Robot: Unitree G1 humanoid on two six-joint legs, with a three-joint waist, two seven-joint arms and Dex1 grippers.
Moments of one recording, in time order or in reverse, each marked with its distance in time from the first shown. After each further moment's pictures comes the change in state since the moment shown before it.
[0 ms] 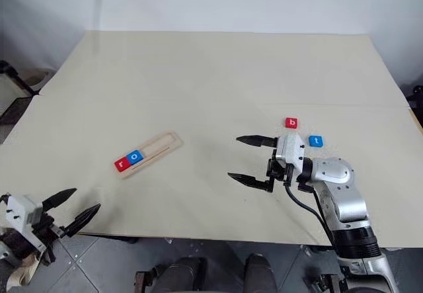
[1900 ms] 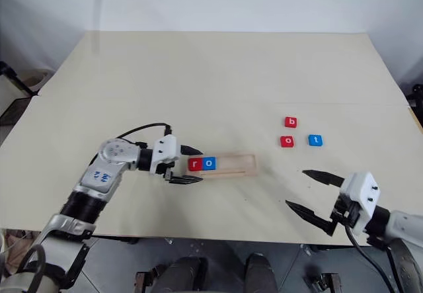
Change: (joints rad) left arm -1.012 -0.091 -0.824 0.341 0.365 -0.019 -0.314; right arm 0.689 -0.187 -0.460 -0.317 0.088 0.146 -0.134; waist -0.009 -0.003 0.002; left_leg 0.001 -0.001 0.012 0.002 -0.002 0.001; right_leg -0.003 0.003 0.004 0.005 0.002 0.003
